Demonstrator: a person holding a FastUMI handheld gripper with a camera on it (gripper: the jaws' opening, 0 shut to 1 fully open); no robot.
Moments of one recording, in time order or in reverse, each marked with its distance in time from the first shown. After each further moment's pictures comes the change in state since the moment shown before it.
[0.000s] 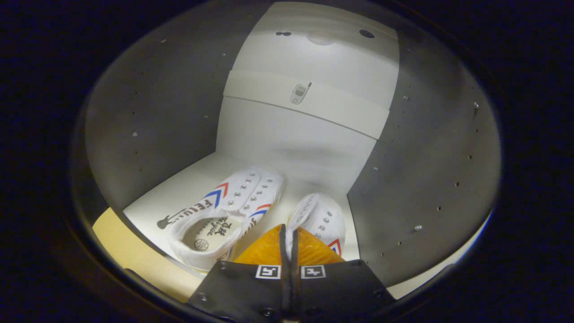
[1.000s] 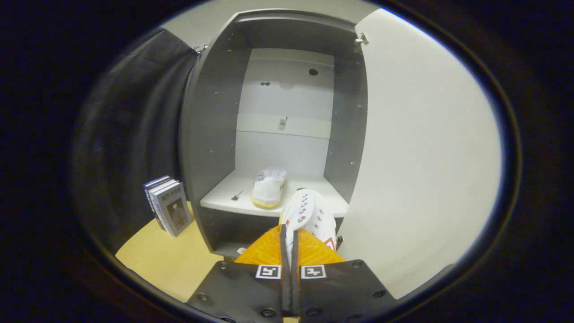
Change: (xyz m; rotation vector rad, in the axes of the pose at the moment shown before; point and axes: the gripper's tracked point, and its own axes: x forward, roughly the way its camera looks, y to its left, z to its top) arm -0.210 0.054 -0.045 0.215 -0.189 -0.176
